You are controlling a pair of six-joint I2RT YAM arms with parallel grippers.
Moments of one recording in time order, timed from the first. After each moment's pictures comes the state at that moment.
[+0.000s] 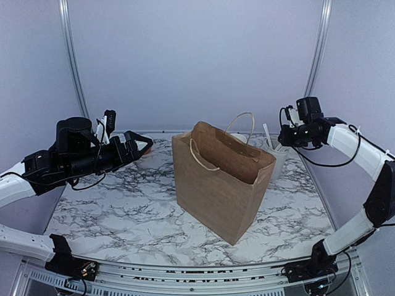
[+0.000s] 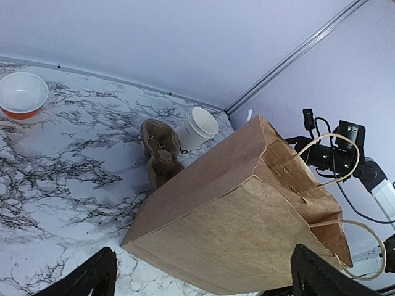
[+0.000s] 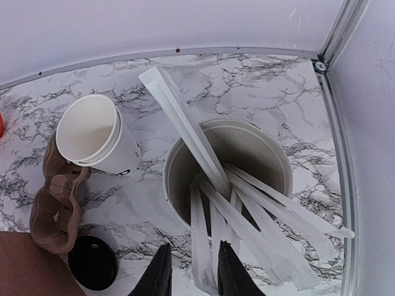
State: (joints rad) left arm -0.90 0.99 0.96 -0.28 -0.17 -0.79; right arm 0.20 1.44 1.29 -0.58 0.03 0.18
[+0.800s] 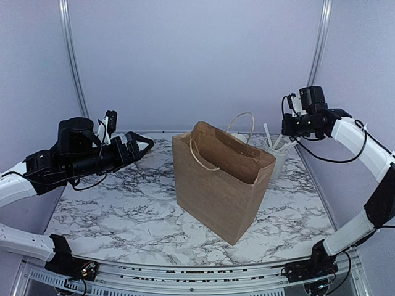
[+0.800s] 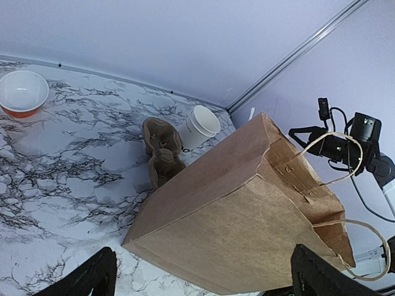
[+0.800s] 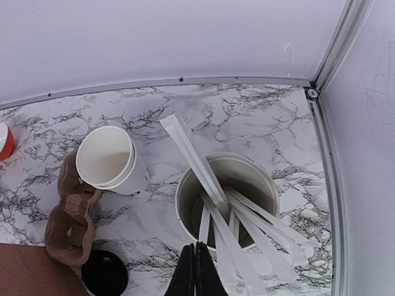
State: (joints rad) left arm -0.90 1.00 0.96 -0.28 -0.17 -0.79; right arm 0.22 1.44 1.39 -0.62 0.07 0.18
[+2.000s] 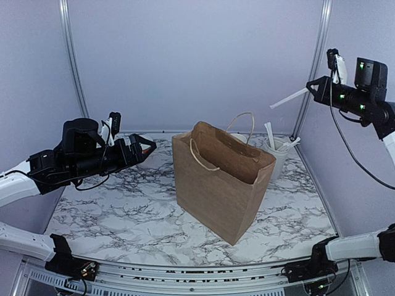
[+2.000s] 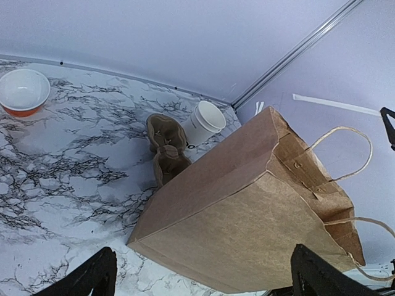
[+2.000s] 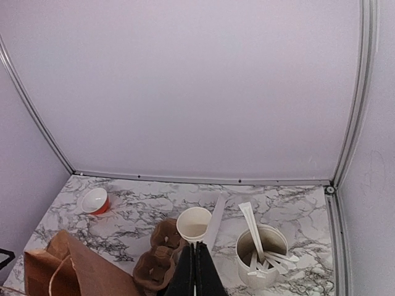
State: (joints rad) left arm -0.90 1.03 0.96 -0.28 -0.17 -0.77; right arm 0.23 1.14 1.64 -0.72 -0.09 0.21
